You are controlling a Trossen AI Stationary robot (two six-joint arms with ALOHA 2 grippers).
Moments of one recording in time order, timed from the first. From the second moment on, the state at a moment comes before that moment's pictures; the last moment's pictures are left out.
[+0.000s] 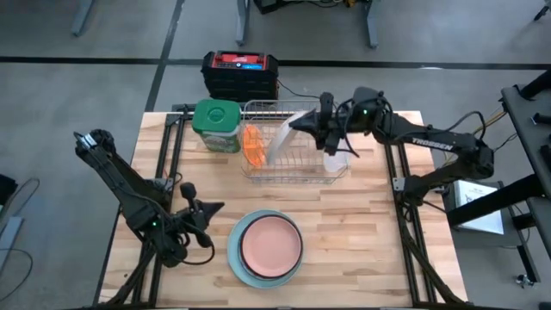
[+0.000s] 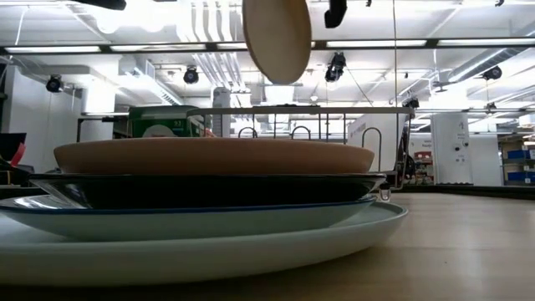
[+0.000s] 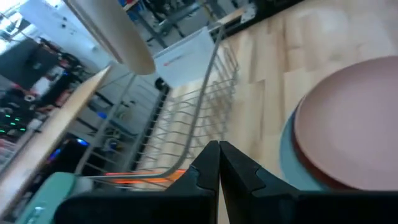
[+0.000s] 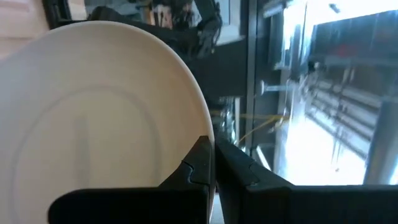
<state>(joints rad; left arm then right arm) -0.86 1.21 0.92 -0.78 -1.17 -0.43 -0.30 1.33 1.22 0.08 -0.34 -1.56</state>
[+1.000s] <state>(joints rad) -0.86 1.12 0.85 -0.91 -1.22 -0.54 -0.48 1.77 1.54 0.10 -0.76 -1.82</state>
